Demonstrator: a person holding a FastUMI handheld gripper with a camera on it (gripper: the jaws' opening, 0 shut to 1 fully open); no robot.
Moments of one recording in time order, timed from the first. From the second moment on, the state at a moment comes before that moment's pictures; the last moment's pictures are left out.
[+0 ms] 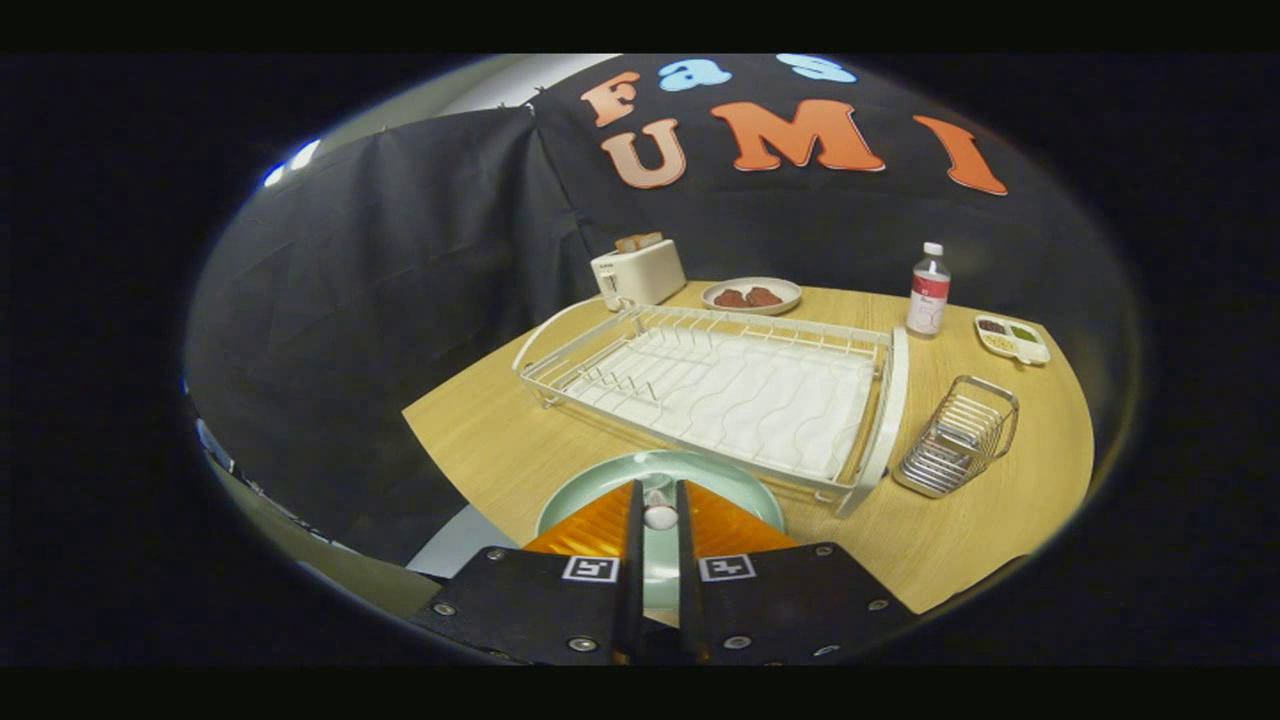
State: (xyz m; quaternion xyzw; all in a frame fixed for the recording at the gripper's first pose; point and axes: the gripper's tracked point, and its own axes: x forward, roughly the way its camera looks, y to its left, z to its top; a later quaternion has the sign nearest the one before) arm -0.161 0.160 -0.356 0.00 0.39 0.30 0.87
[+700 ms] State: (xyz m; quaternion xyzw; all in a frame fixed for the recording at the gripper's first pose) arm -0.118 0.114 -0.298 0.03 0.34 0.23 0.91
